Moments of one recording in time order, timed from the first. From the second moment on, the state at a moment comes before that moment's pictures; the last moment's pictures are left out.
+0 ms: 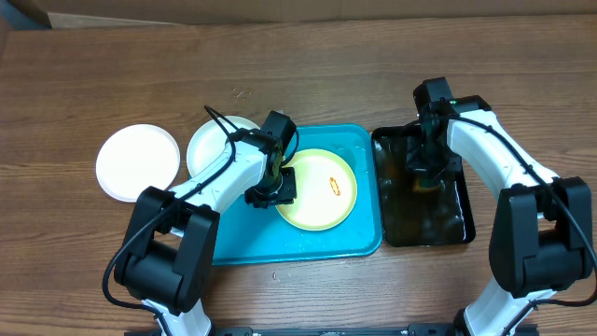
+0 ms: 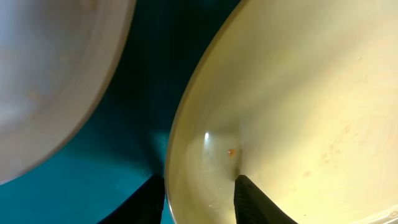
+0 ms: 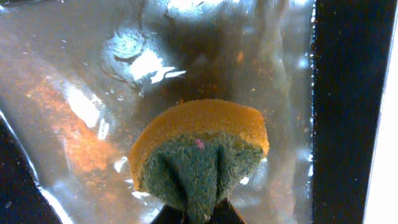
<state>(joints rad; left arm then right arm) -0.42 1.88 1.17 -0.85 0.11 -0.51 0.16 1.88 1.31 -0.96 0.09 0.30</state>
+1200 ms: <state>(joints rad) -0.42 1.87 1.18 -0.85 0.10 -0.51 0.16 1.88 1.35 -1.07 -0.02 0.31</state>
